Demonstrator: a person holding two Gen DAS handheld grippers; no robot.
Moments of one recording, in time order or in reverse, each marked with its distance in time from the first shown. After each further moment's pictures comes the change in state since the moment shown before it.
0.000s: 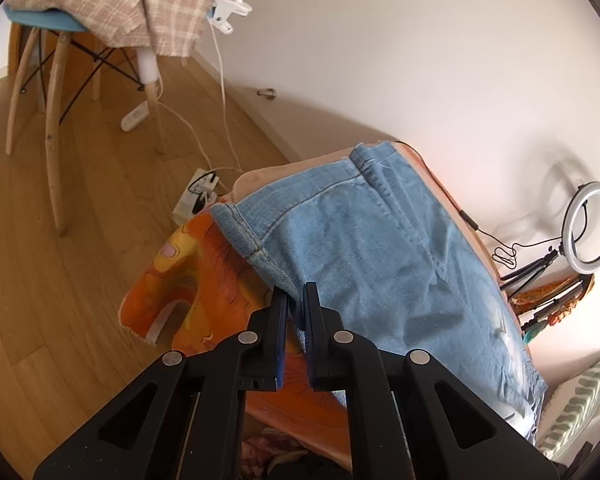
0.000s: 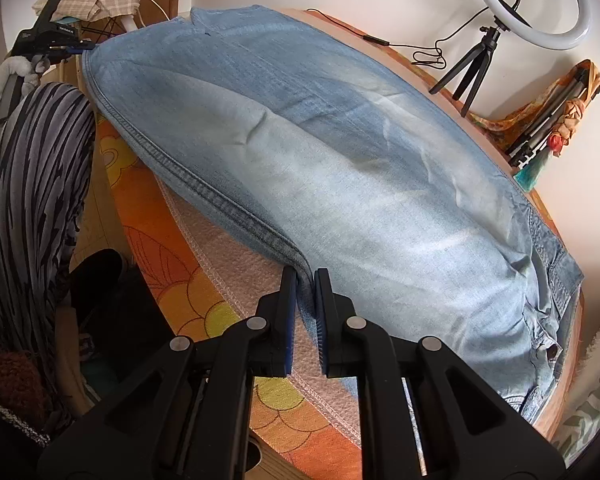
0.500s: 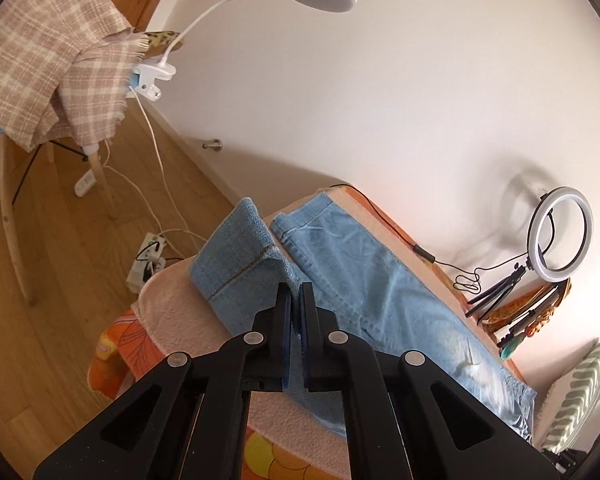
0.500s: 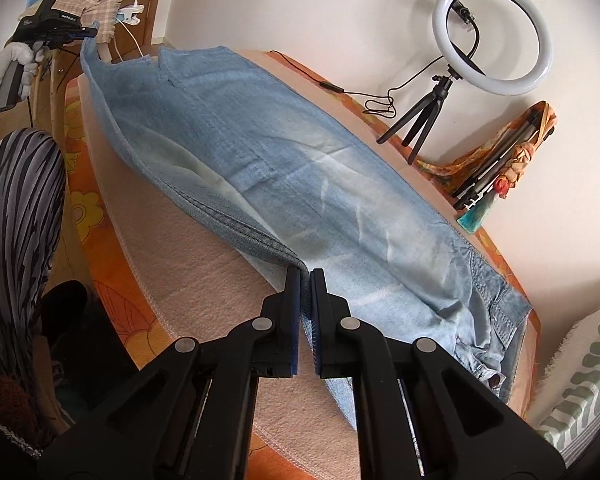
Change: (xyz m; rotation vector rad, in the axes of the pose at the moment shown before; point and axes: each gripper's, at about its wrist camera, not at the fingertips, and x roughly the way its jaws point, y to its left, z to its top) left arm -0.001 -0.061 0.049 0.096 -0.132 -0.104; right arm -0.038 -0.028 0.037 -0.007 -0.119 -0.164
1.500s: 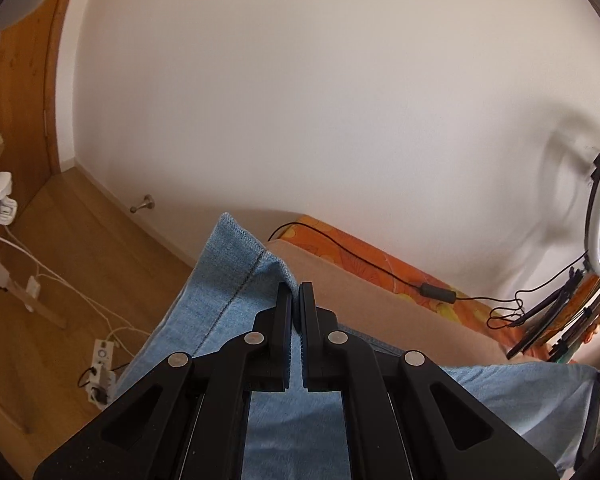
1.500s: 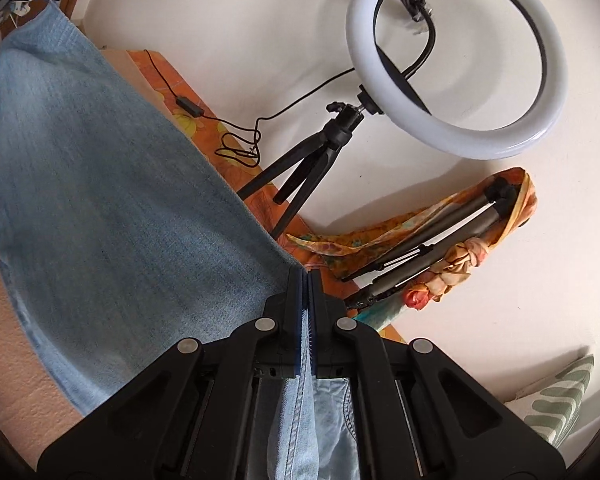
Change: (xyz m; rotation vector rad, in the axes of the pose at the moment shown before) left arm 0.215 -0.145 0.093 0.306 0.041 0.064; right arm 0.186 -0.153 0.119 -0.064 0.051 -0.296
